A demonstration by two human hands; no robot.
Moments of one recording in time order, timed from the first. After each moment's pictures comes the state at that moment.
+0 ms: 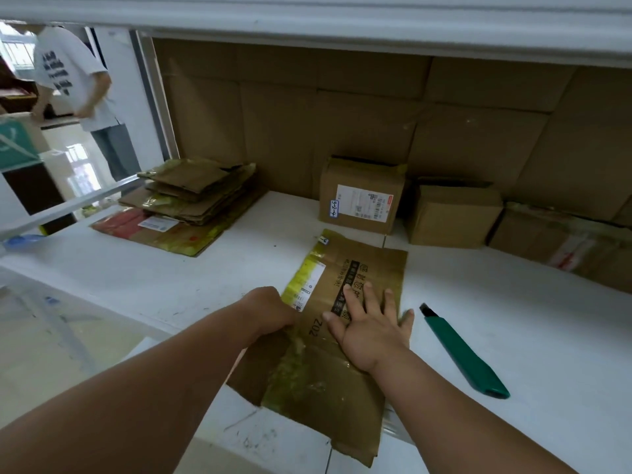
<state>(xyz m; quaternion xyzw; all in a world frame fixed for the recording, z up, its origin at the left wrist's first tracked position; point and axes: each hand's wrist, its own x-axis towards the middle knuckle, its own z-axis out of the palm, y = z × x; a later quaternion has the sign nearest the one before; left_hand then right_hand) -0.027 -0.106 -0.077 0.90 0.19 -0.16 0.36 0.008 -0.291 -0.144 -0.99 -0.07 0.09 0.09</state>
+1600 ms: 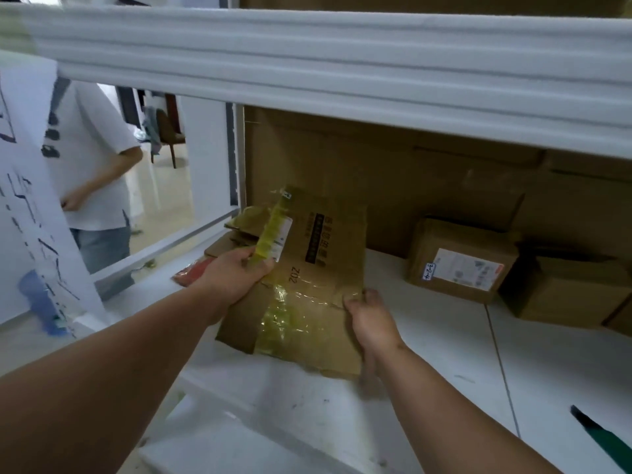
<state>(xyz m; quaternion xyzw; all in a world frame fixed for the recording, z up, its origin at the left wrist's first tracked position) 0.038 0.172 -0.031 0.81 0.14 0.09 0.57 0.069 -0.056 -0.076 -0.75 0.02 0.07 0.65</state>
